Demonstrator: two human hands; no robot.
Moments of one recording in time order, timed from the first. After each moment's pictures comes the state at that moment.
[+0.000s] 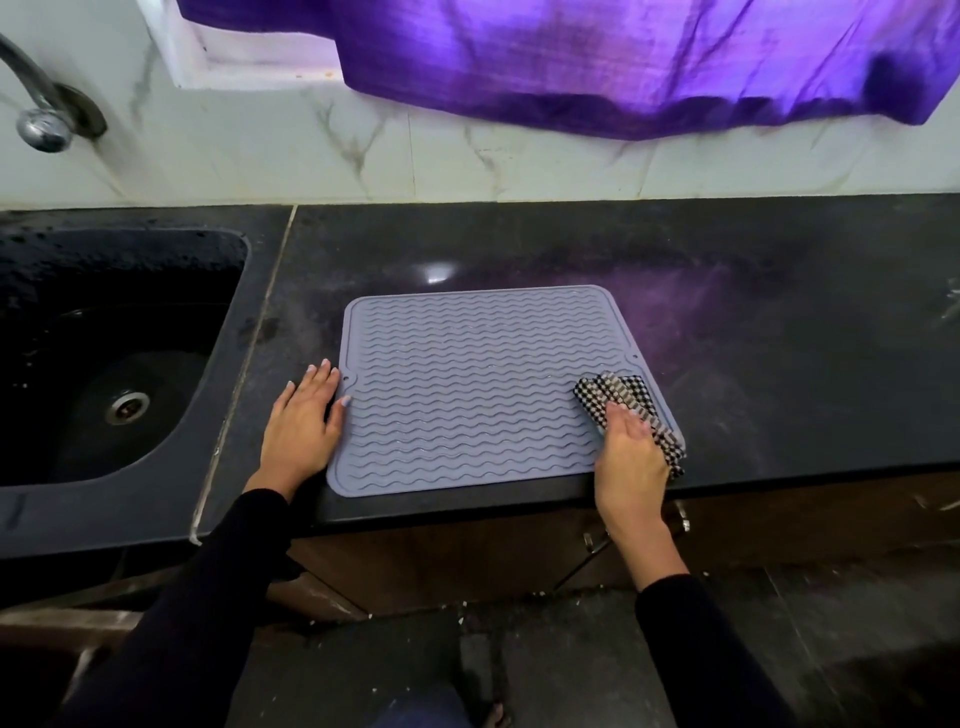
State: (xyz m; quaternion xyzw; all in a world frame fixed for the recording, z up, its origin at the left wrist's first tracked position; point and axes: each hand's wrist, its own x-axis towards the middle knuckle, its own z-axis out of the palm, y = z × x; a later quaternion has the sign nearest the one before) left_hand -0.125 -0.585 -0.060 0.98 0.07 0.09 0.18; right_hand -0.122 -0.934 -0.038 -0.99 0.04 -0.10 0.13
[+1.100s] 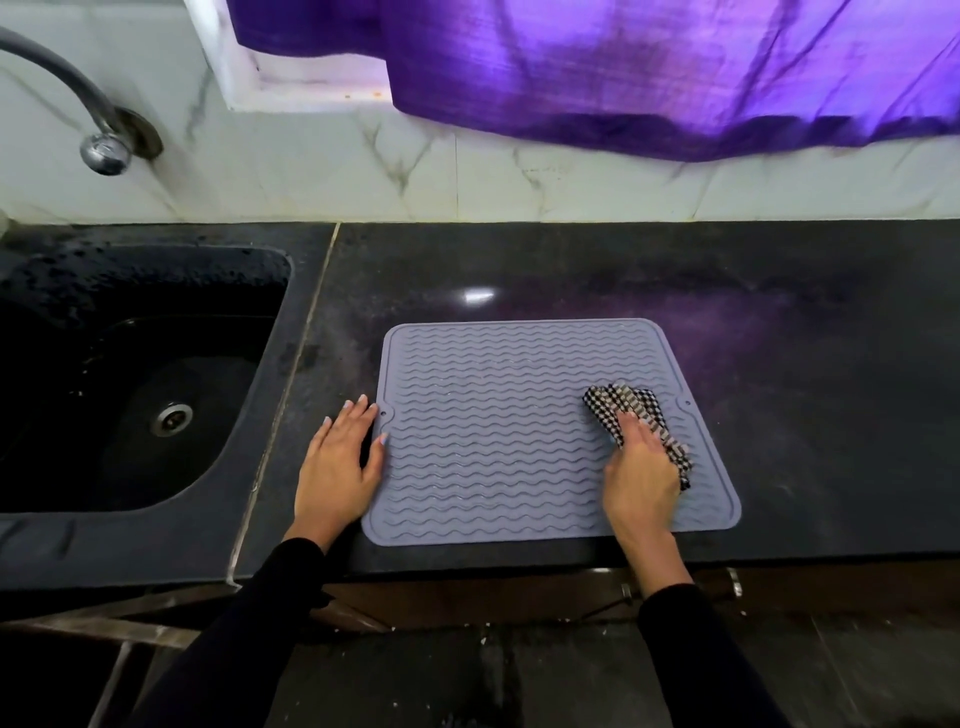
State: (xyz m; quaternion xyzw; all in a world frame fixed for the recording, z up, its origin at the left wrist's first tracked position) left_hand -0.130 -0.588 -0.057 0.97 0.09 0.11 0.19; right_hand -0.074 -0.894 -0.024 -0.97 0.07 -0.08 0.22
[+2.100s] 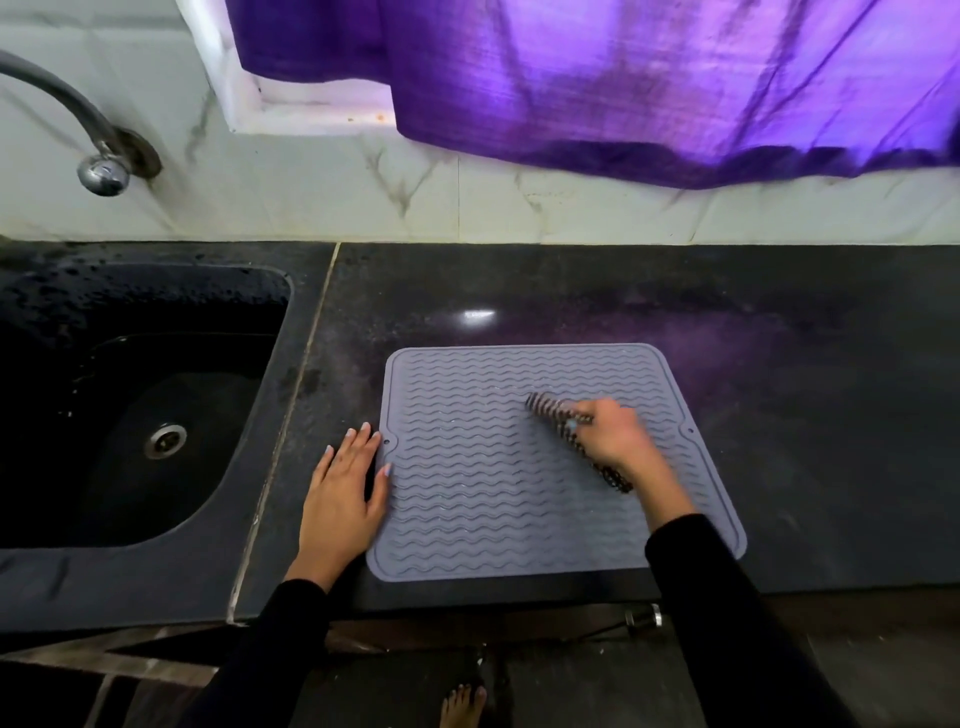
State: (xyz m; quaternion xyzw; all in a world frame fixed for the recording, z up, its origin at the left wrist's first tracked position) left_hand -0.130 -0.589 -0.054 0.97 0.09 0.10 0.20; right_hand -0.015 -0.859 0.045 -0.95 -0.01 0.18 0.25
